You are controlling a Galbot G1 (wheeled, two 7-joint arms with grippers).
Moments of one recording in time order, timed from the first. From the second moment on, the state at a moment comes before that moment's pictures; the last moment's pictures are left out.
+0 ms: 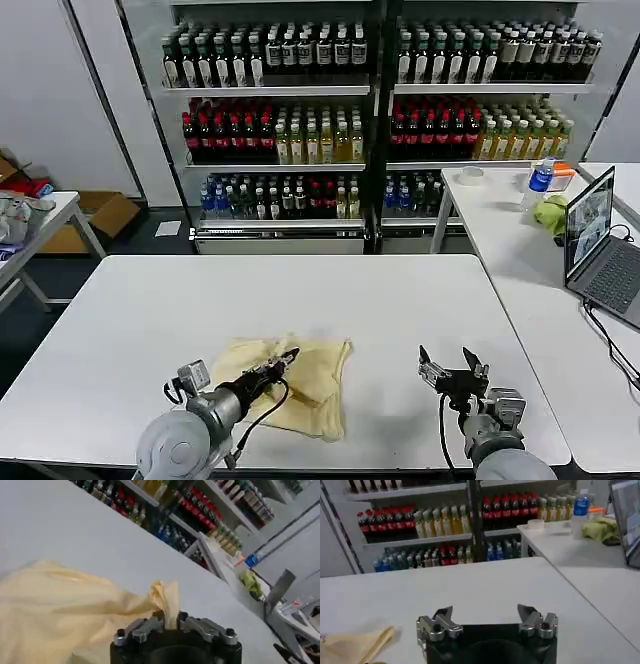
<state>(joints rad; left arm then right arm) 1.23 -1.14 -0.26 -2.06 -1.23 0.57 -0.35 -1.45 1.21 0.45 2.21 0.50 -0.53 0.34</state>
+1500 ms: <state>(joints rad) 1.33 -0.97 -0.52 -1.93 -1.15 0.58 -0.18 -1.43 1.20 0.45 2.18 0.51 -0.52 0.33</state>
